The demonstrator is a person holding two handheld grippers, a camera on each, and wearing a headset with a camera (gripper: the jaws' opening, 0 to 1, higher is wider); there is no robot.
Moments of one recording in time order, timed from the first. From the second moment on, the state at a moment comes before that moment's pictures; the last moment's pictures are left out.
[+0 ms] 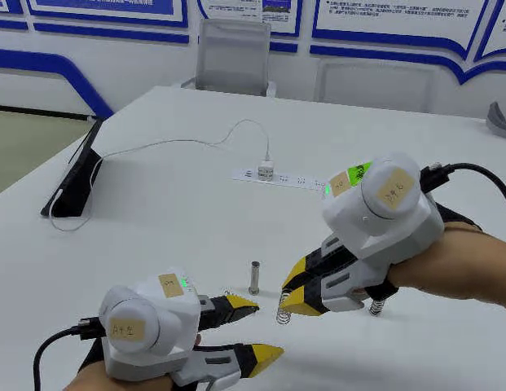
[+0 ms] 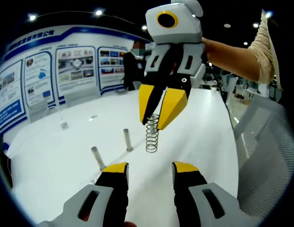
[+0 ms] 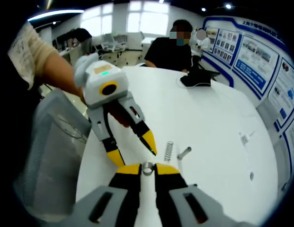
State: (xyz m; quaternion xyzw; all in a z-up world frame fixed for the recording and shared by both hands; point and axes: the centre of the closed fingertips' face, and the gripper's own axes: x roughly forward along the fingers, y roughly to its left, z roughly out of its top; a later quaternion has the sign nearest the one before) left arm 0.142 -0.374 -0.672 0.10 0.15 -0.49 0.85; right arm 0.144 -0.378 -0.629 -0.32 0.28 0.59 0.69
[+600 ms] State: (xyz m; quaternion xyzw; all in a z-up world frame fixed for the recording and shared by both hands) left arm 0.142 -0.364 -0.676 0.10 0.16 -0.48 0.86; right arm 0.177 -0.407 -0.624 -0.30 0.29 0.55 0.72
